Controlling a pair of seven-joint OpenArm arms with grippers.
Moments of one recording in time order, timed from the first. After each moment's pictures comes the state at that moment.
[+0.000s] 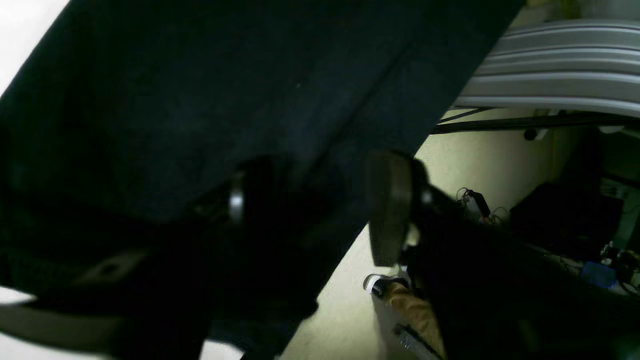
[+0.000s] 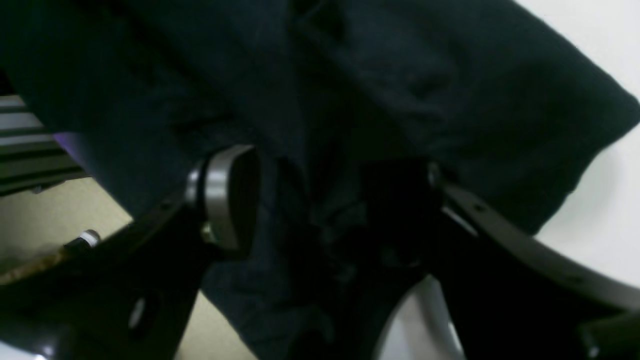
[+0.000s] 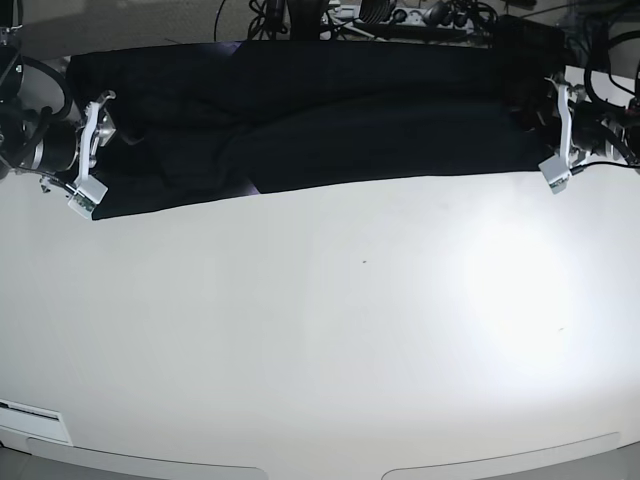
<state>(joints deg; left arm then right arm) 15.5 -56.4 -1.6 96.5 -82.8 -41.6 81.1 -14.2 42.9 10.1 104.6 64.9 40.1 -75.3</state>
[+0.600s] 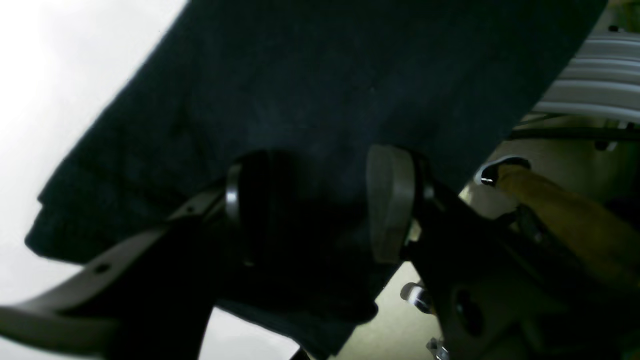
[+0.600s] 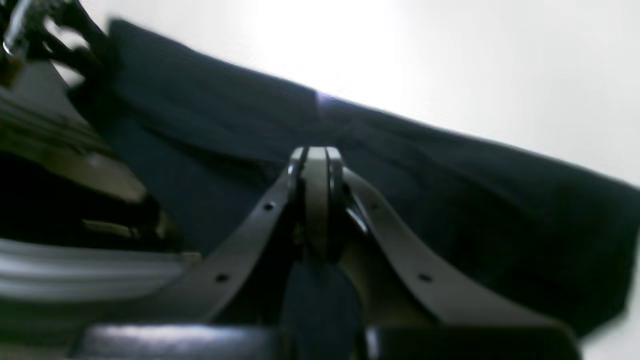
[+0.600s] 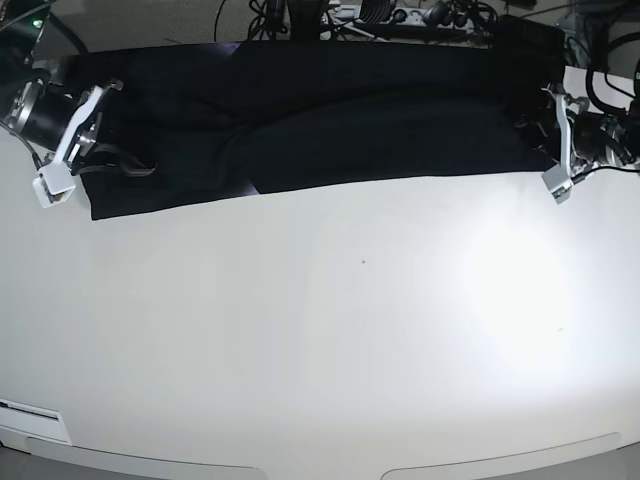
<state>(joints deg) 14.4 -55.7 -1.7 96.5 -73.6 -41.6 73.4 -21.3 21.0 33.0 114.6 78.7 40.2 -74.0</state>
